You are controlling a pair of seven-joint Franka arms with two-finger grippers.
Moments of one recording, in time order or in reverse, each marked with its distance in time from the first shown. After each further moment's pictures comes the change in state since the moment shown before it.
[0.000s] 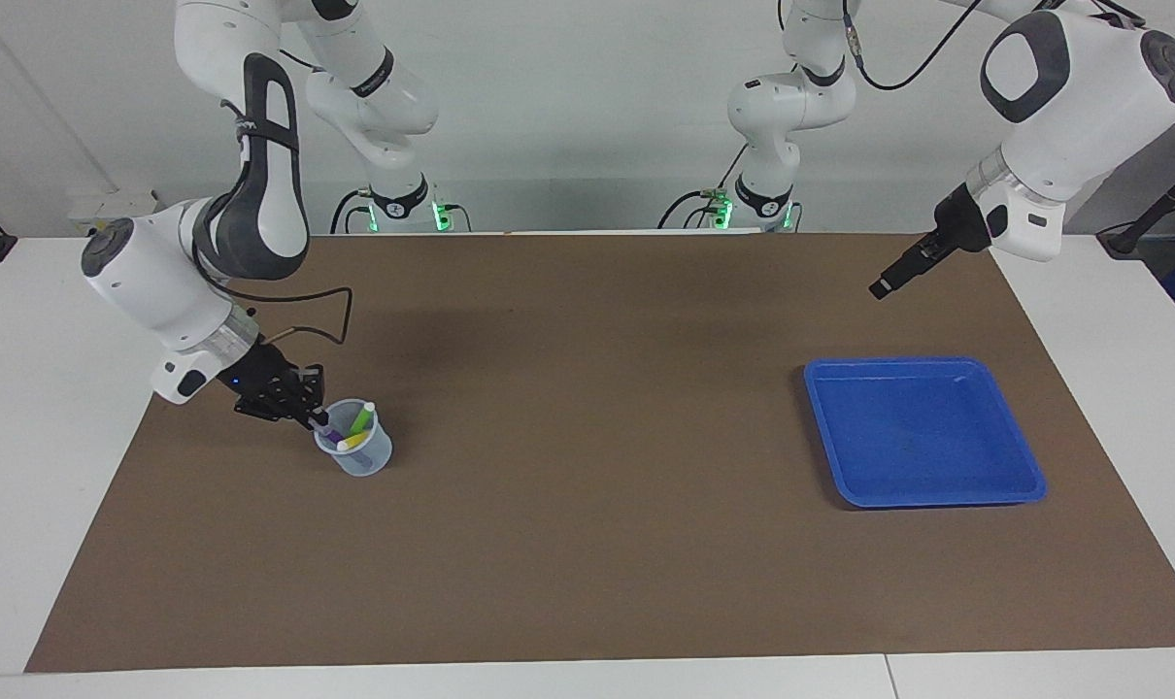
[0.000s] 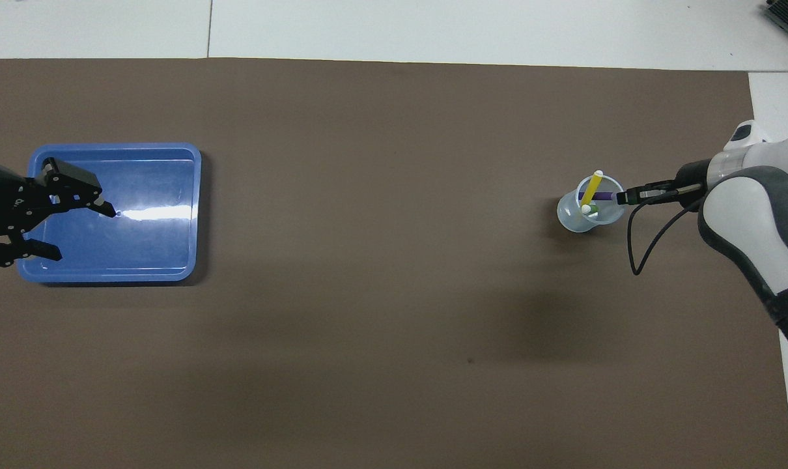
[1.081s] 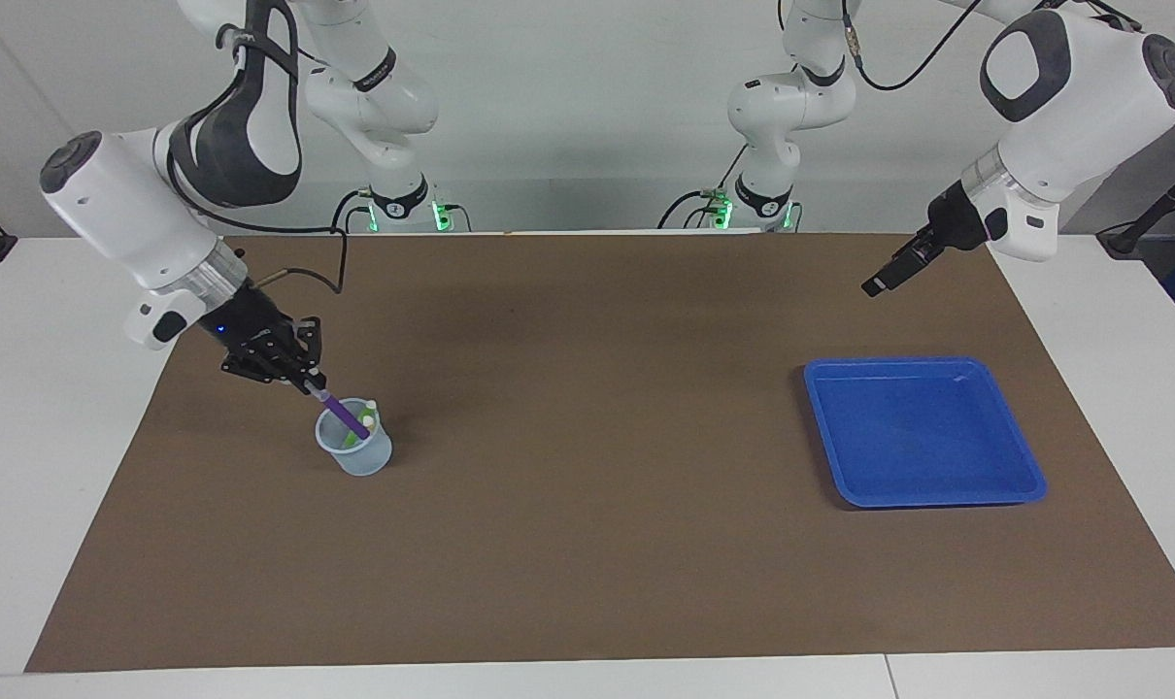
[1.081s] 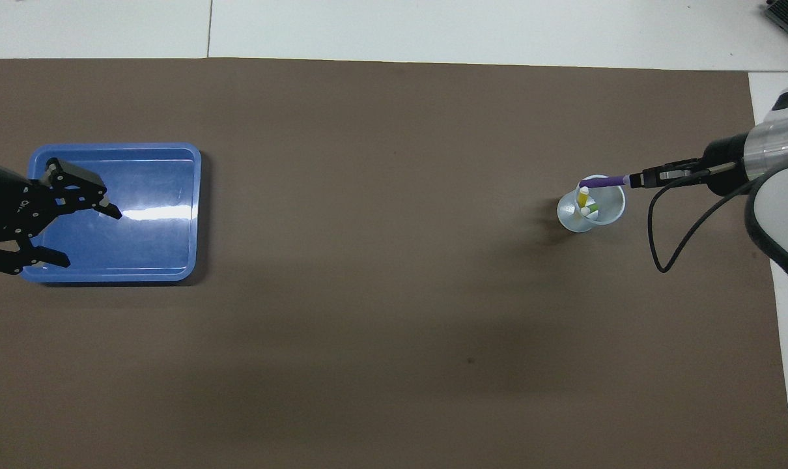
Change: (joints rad) left arm 0.000 0.000 0.000 0.000 -0.069 -0.033 -0.132; right arm 0.061 -0.120 0.005 0.146 -0.024 -0.209 0.170
